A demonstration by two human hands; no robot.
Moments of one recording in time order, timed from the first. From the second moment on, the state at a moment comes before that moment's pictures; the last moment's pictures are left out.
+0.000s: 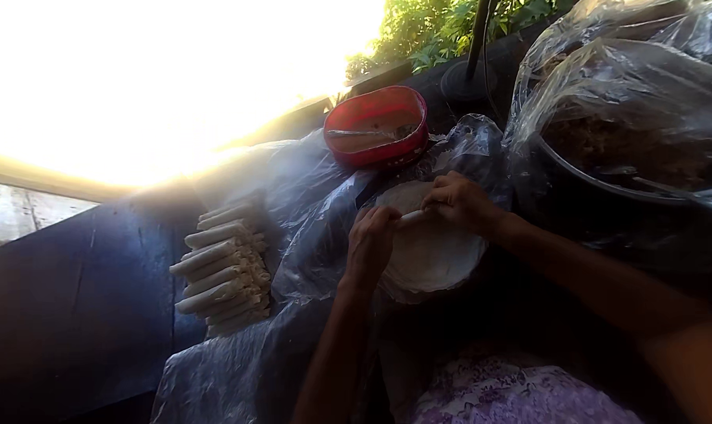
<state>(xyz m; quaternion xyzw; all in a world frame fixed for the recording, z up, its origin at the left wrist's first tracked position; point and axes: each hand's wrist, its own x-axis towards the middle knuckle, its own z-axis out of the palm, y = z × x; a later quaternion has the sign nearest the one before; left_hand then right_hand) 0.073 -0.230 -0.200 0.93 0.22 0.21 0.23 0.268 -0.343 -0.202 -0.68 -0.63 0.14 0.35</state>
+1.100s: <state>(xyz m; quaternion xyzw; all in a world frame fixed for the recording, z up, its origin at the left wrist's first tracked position) 0.088 -0.216 -0.213 0.94 0.22 0.23 0.13 0.270 -0.325 -0.215 -0.68 -0.66 0.01 0.32</state>
